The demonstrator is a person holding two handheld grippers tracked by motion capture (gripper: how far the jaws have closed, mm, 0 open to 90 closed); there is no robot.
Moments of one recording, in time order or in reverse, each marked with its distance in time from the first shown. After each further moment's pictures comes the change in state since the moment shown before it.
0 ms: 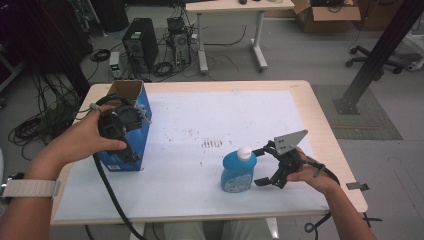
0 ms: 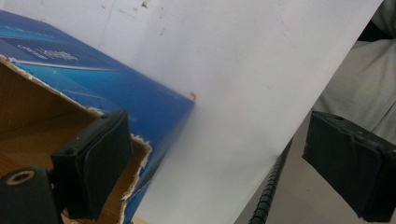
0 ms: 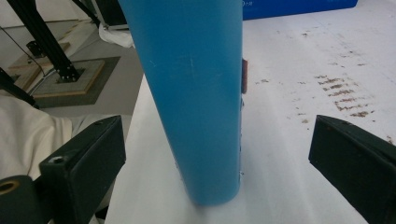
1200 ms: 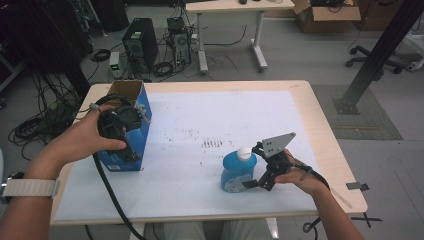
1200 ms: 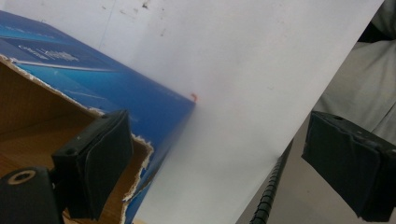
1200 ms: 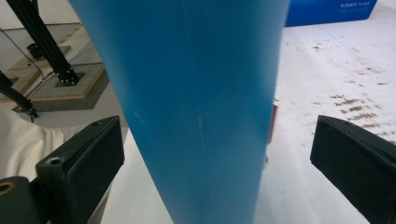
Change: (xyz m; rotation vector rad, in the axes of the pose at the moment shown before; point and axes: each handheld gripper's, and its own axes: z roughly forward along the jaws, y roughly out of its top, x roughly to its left) left arm 0.001 -0.001 0.001 -0.007 -0.001 -0.002; right arm 0.002 0.008 0.031 -0.027 0.010 -0.024
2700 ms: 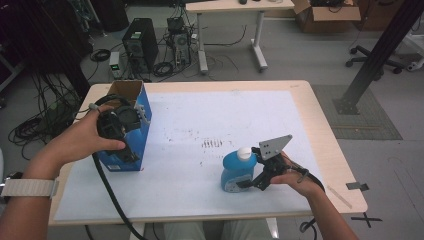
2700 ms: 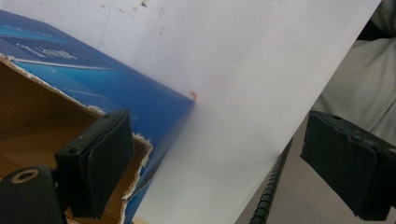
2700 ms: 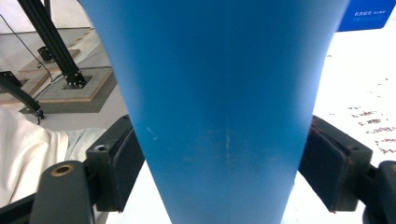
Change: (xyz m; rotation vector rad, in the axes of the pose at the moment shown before) left arm 0.000 -0.001 0.000 0.002 -0.003 0.005; right arm 0.002 -0.002 0.009 -0.026 0.029 -0.018
